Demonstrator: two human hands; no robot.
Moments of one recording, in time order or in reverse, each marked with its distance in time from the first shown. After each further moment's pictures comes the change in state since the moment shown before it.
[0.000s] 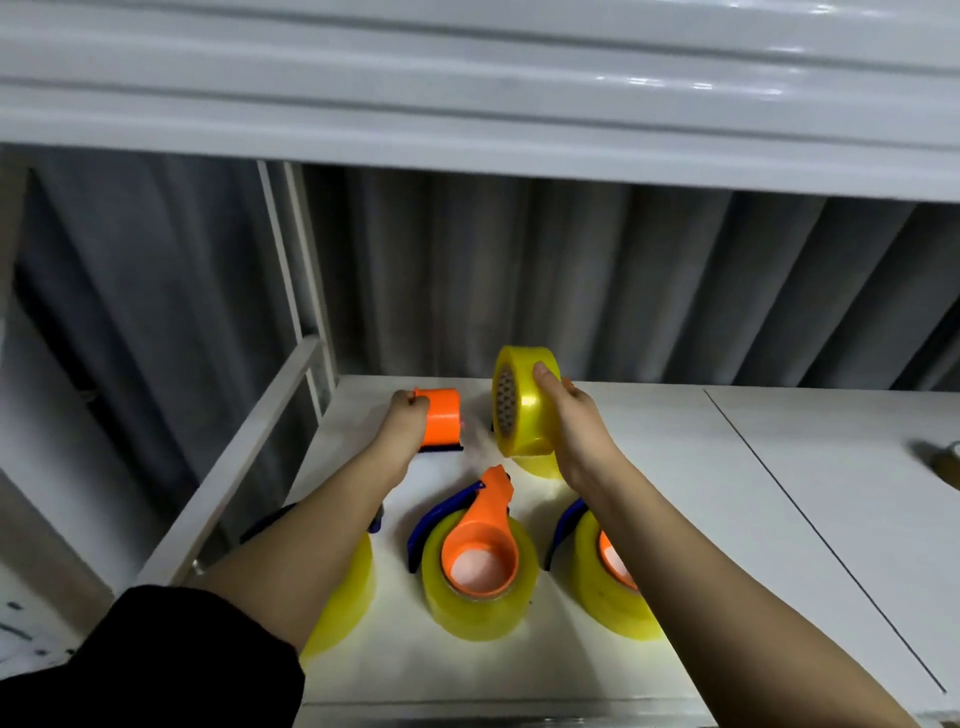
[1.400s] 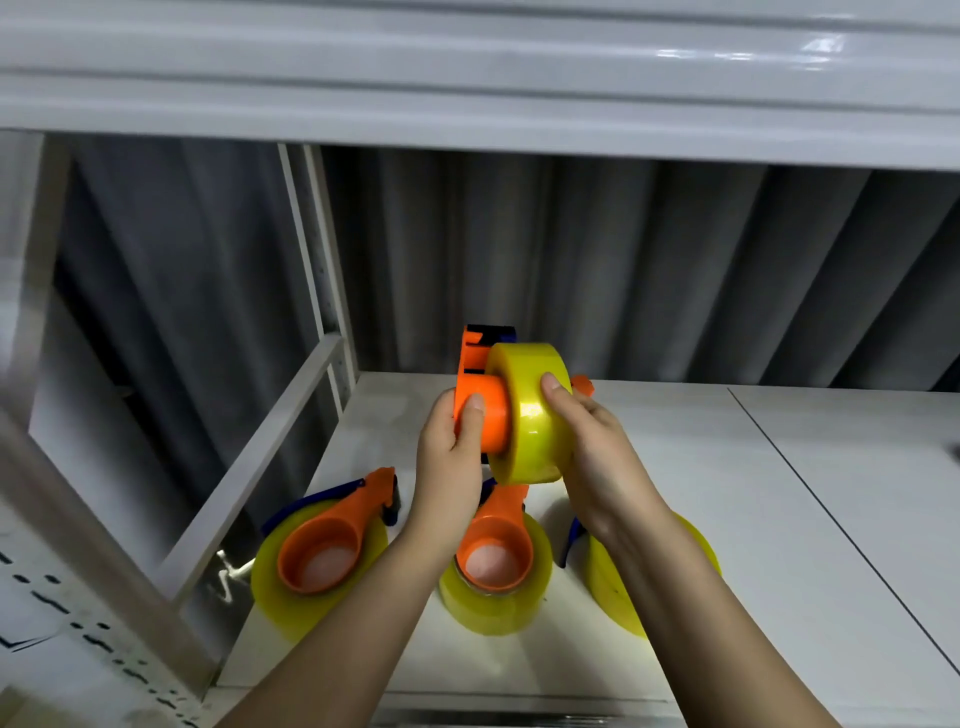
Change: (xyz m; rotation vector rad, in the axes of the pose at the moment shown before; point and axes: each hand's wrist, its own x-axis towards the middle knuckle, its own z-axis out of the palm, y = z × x) left_hand -0.127 0.021 0.016 -0.289 0.074 0.465; right_hand -0.063 -0.008 0.000 0.131 -0.214 -0.075
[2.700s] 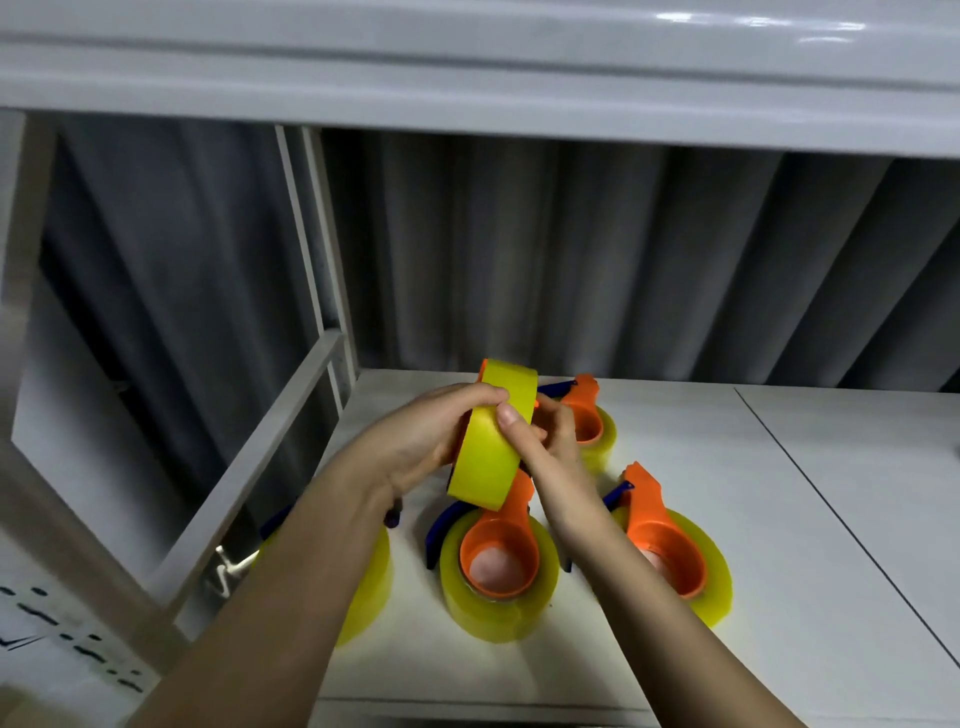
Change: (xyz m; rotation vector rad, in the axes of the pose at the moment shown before) left_hand 0.041 0.036 -0.030 -0.049 -0.569 -0.513; right_hand 0.011 0.039 0.012 -0.180 -0.040 -0.146
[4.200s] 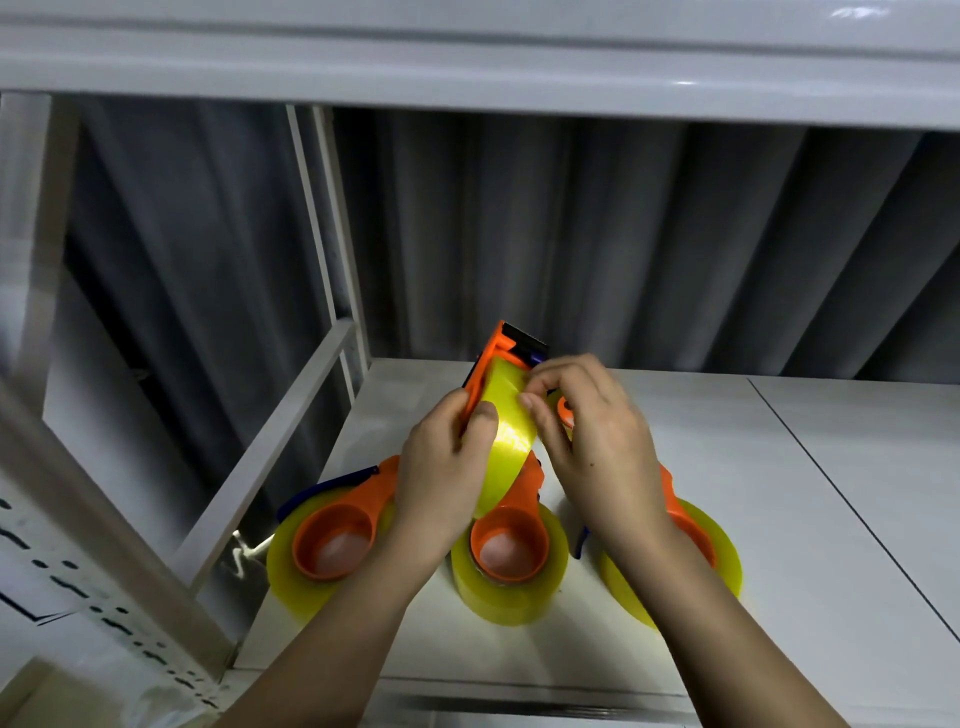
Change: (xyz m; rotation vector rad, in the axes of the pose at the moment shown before) left_hand -0.016 -0.048 0.023 0.357 0.614 0.495; right_hand -0.014 -0.032 -0.012 -0.967 0.200 -0.791
